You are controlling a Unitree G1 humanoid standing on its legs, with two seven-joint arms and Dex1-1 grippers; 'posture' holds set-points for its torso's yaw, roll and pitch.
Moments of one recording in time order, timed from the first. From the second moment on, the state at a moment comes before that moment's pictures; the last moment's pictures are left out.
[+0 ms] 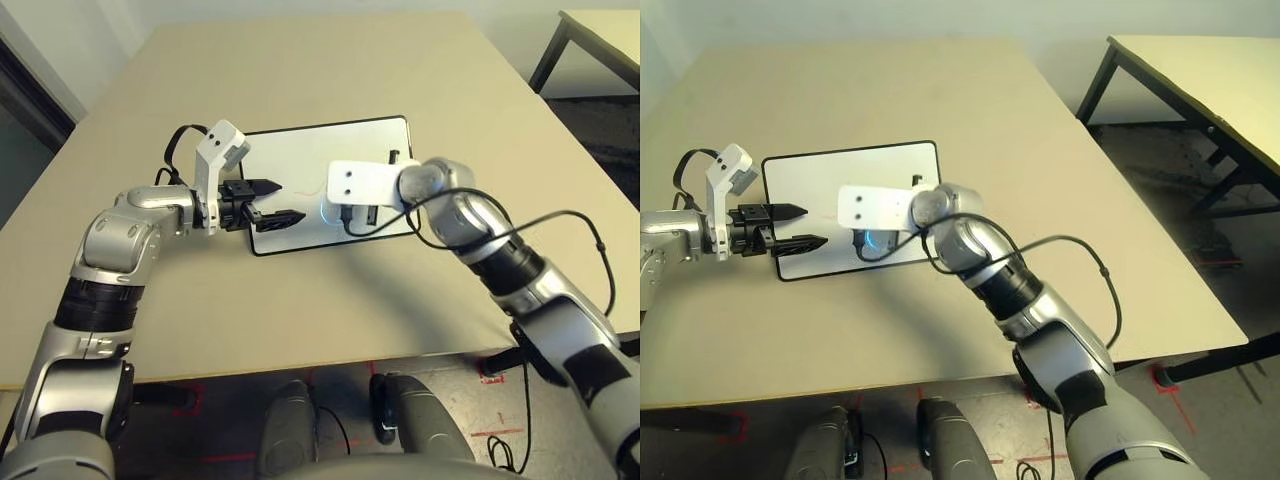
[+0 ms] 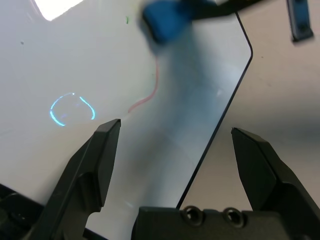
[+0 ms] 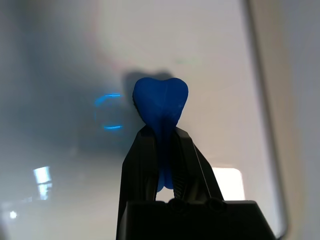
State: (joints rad) left arm -0.59 0.77 -0.03 0.00 -0.40 0.76 -0.98; right arm -1.08 -0.28 0.53 0.34 -0.41 0.46 0.80
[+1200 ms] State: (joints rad) left arm -0.63 0.84 -0.02 0.09 -0.37 0.73 -1.00; right arm -0.93 -0.31 0.54 0.12 -0.41 0.48 0.87
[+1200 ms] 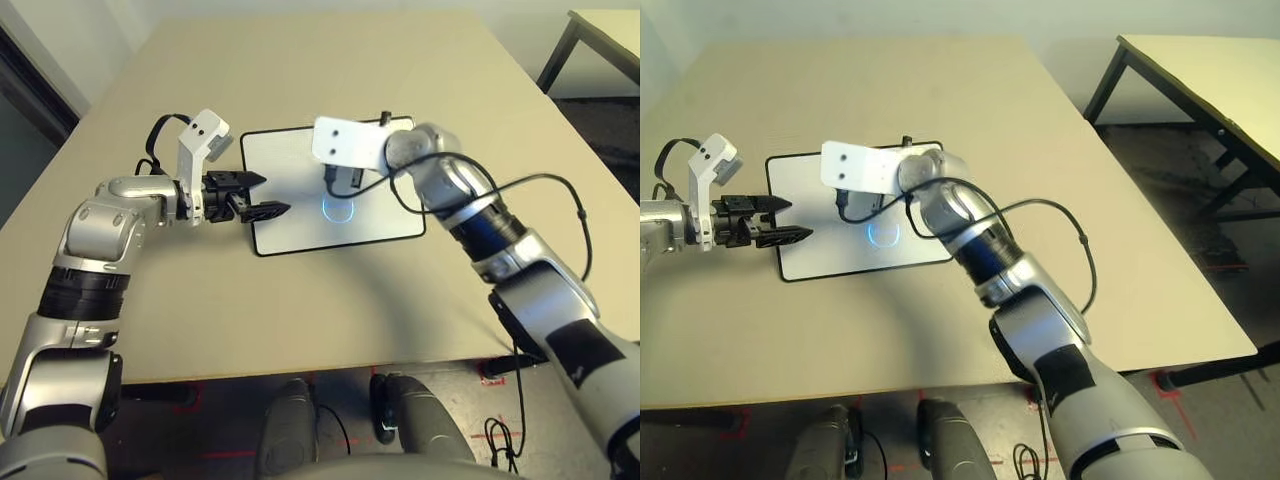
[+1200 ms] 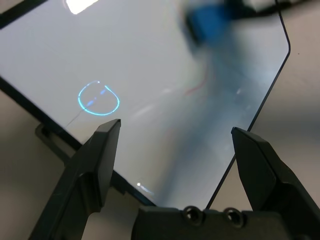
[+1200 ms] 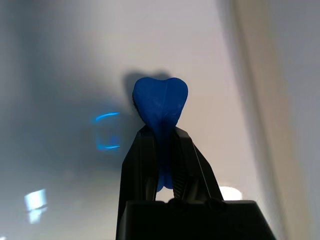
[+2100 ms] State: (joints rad) left arm -0.63 0.83 -0.02 0.09 -0.36 0.73 -1.00; right arm -0.89 -0.30 0.57 0.08 -0.41 0.52 0.90
